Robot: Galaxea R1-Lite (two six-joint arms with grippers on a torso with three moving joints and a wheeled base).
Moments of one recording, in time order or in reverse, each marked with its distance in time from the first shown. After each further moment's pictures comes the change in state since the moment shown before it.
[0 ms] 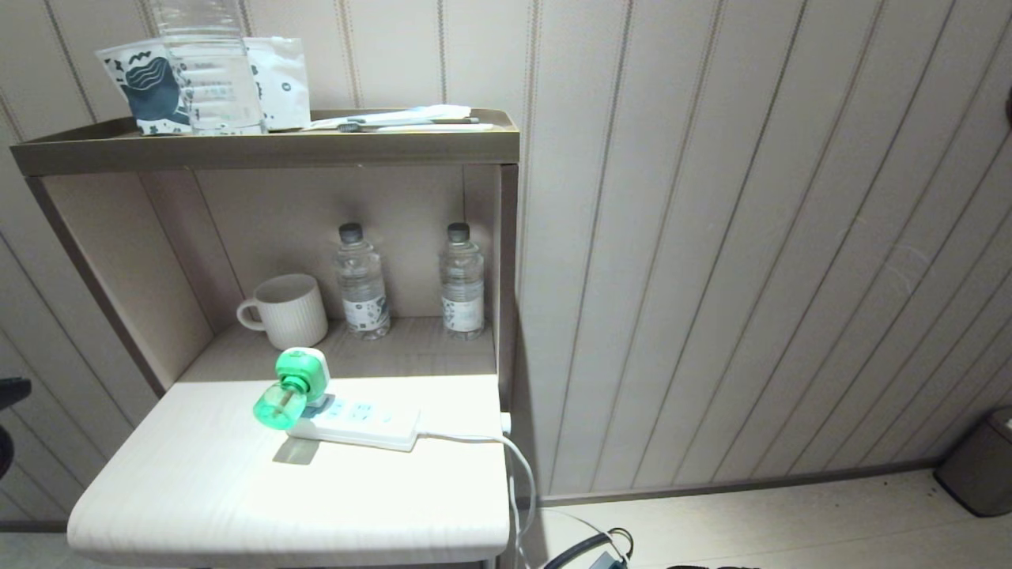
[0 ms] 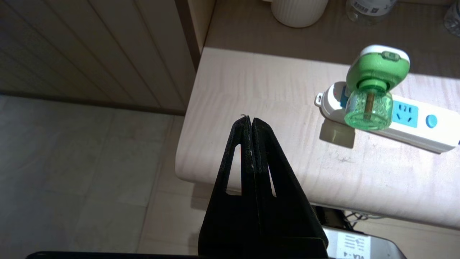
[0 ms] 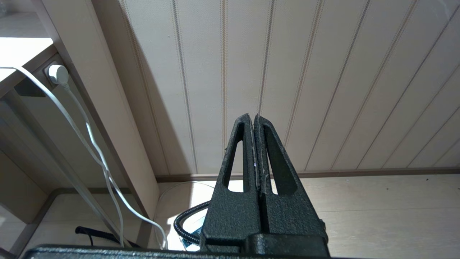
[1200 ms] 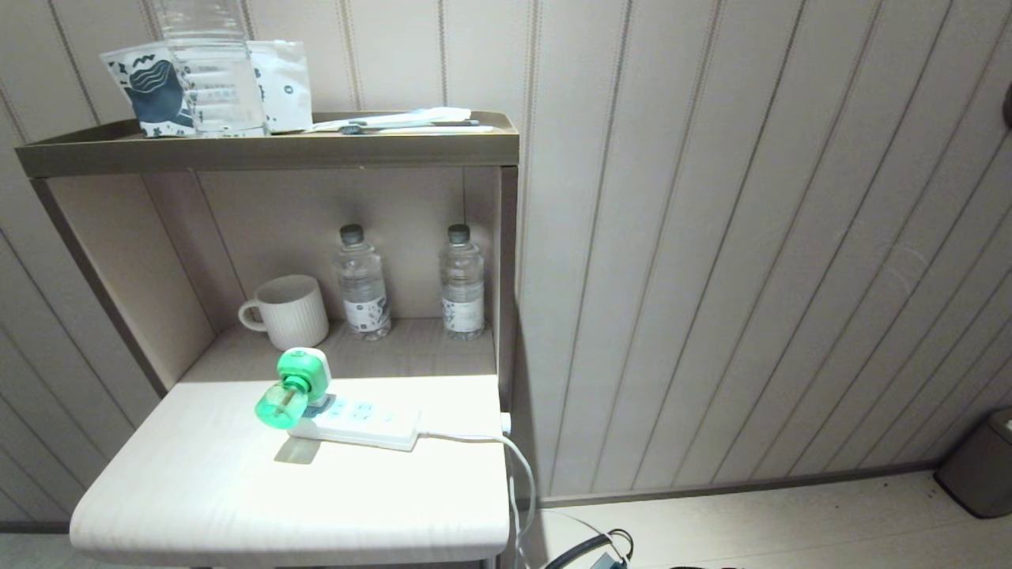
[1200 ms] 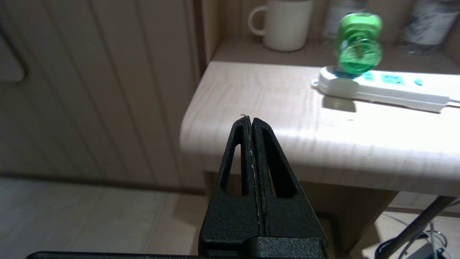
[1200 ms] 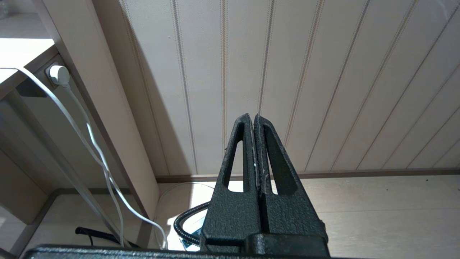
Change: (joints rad) left arm 0.000 -0.962 0.707 -0.232 -0.030 0.069; right arm 0.000 0.000 0.000 0.000 0.000 -0.001
